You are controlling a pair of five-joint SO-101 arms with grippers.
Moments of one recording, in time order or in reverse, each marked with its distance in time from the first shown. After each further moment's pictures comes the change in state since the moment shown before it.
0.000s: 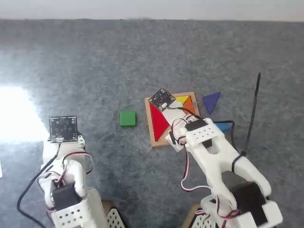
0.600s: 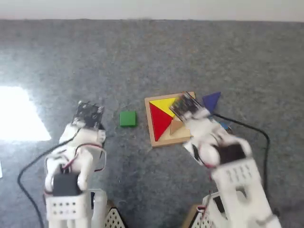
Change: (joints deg) left arm 18.4 19.3 -15.9 3.5 -0.4; right arm 6.8 -42.5 4.4 28.7 5.5
